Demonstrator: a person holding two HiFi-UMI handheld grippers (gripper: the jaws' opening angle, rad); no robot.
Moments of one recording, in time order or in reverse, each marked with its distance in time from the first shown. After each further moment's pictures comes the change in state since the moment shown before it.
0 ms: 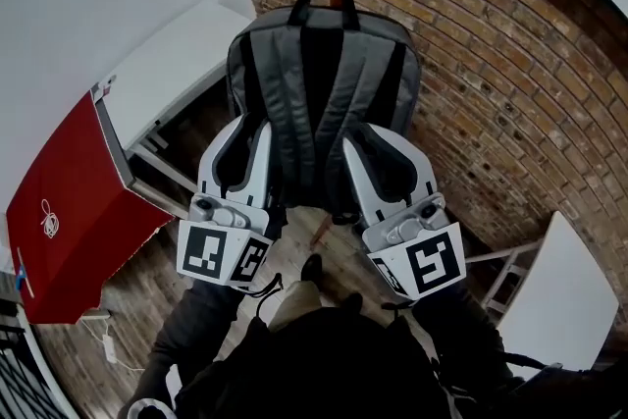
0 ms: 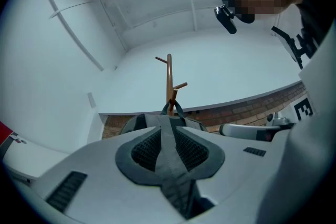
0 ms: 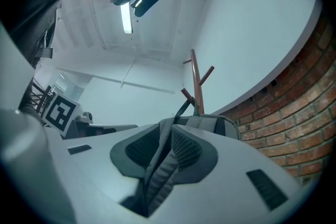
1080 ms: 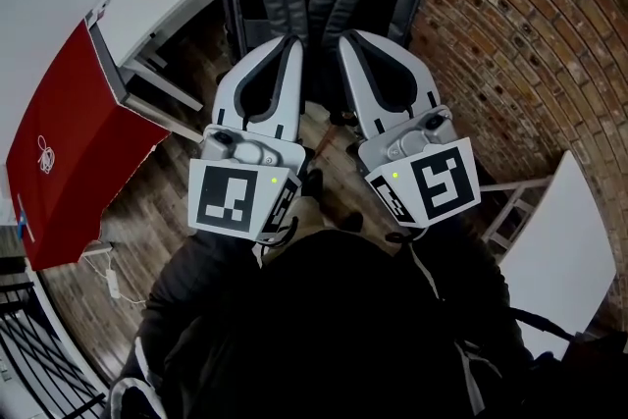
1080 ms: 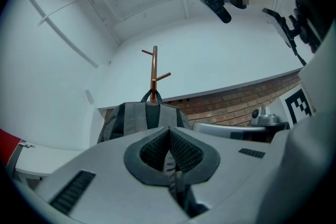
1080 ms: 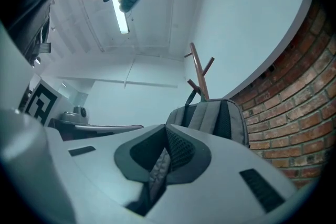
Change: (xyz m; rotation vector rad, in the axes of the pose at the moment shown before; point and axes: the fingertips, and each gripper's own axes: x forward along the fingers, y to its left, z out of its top) left arm -0.043 -0.071 -0.023 0.071 0.122 -0.009; right arm -0.031 0.037 -0.021 0.095 0.060 0.046
